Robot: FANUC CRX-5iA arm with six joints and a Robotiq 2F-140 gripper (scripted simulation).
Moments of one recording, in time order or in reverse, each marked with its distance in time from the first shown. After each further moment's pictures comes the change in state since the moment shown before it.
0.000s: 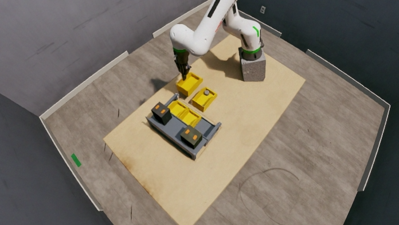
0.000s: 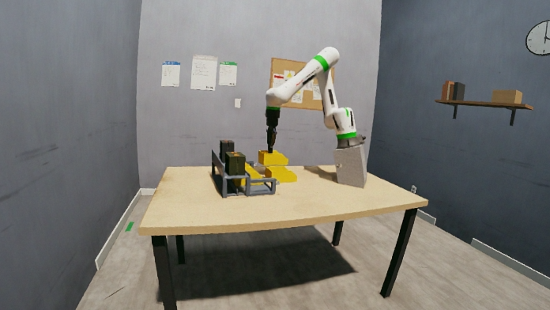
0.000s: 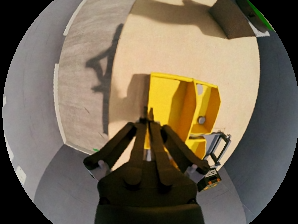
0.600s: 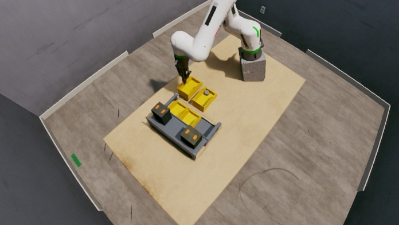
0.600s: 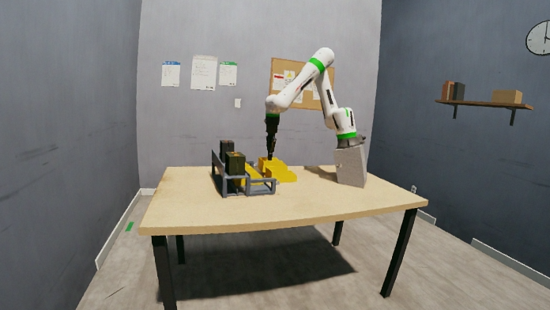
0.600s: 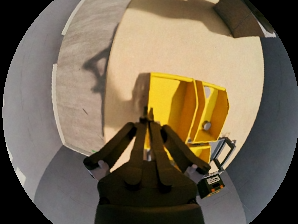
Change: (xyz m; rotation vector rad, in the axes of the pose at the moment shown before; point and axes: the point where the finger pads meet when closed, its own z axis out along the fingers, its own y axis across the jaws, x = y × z) arm 0.000 0.000 0.045 0.000 0.000 0.000
